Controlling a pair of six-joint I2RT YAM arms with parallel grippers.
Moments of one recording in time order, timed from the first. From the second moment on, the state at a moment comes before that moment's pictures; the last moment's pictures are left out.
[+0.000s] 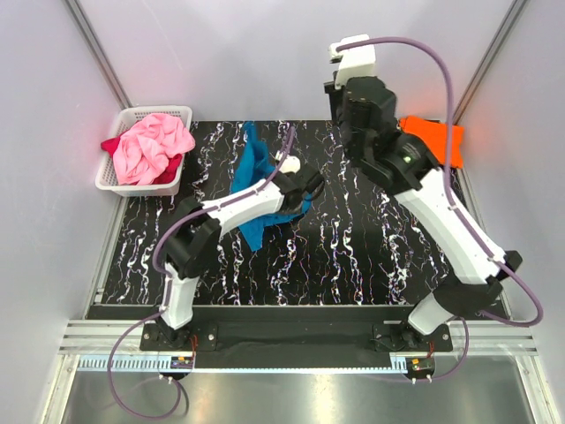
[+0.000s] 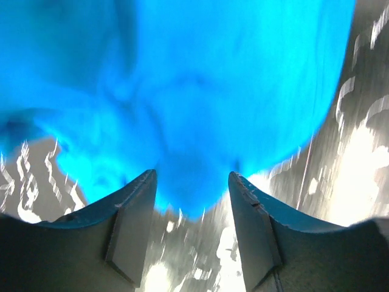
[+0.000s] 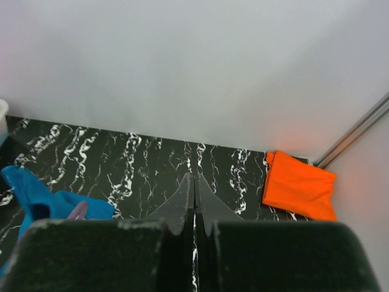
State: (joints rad) left arm -0.79 2.03 1.63 -0.80 -0.57 -0.74; right arm 0.80 1.57 2.09 -0.56 0.76 -0.12
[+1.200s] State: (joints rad) left arm -0.38 1.67 1.32 -0.62 -0.03 -0.75; right arm 0.39 2.05 1.76 -0.57 -0.05 0.34
